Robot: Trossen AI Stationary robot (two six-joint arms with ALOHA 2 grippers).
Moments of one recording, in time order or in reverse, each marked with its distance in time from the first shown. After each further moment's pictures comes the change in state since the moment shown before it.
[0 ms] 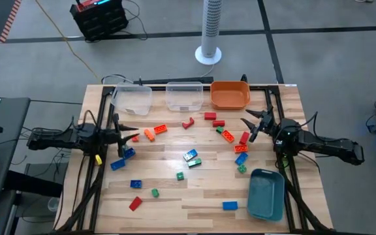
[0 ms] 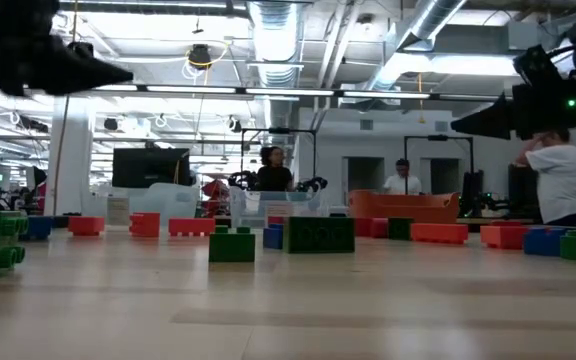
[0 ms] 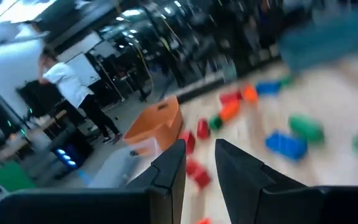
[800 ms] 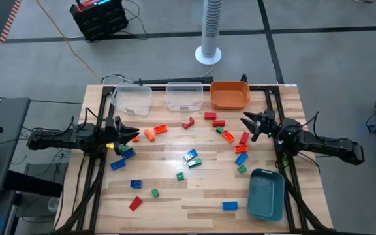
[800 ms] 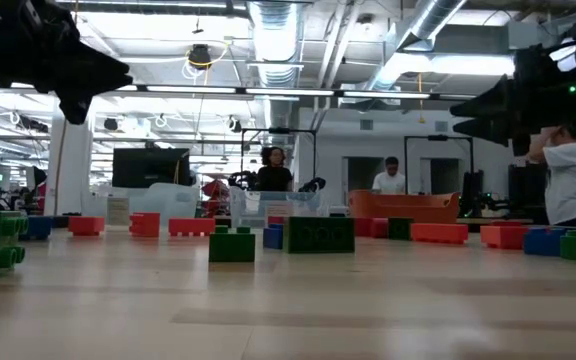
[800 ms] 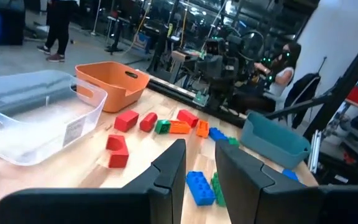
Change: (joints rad) left arm 0.000 0.000 0.000 -0.003 -0.001 -0.784; right arm 0.000 0.000 0.003 0.026 -0.090 0.390
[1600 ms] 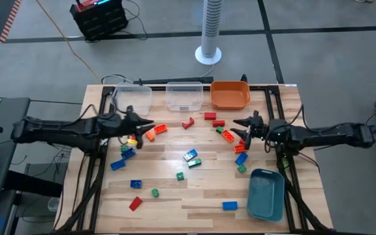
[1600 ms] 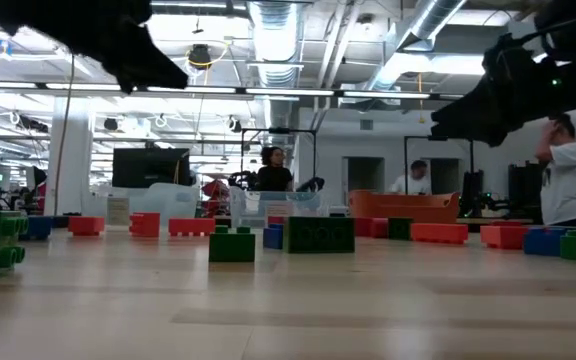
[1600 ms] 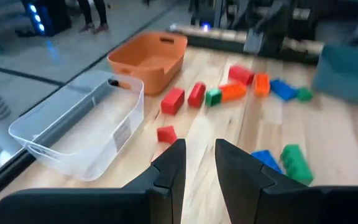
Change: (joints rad) left arm 0.123 0.750 0.394 -0.004 -0.003 0.250; right arm 0.144 0.463 0.117 0.160 -0.013 -0.132
